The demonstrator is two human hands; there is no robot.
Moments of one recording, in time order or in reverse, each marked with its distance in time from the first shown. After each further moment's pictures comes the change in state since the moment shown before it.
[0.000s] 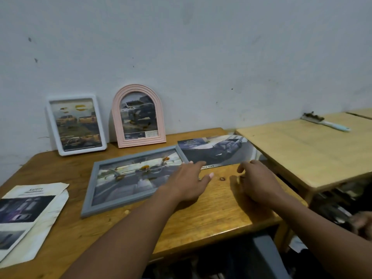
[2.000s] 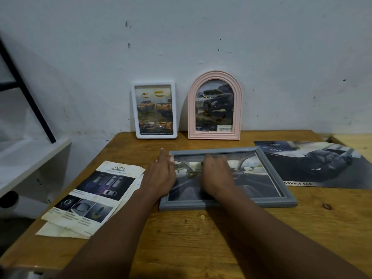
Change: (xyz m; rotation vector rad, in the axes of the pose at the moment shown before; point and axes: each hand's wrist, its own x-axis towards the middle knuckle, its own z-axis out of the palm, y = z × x) left_hand -0.081 -0.222 -0.063 -0.139 0.413 -0.582; right_hand 0.056 -0.277 0.107 0.093 -0.199 -0.347
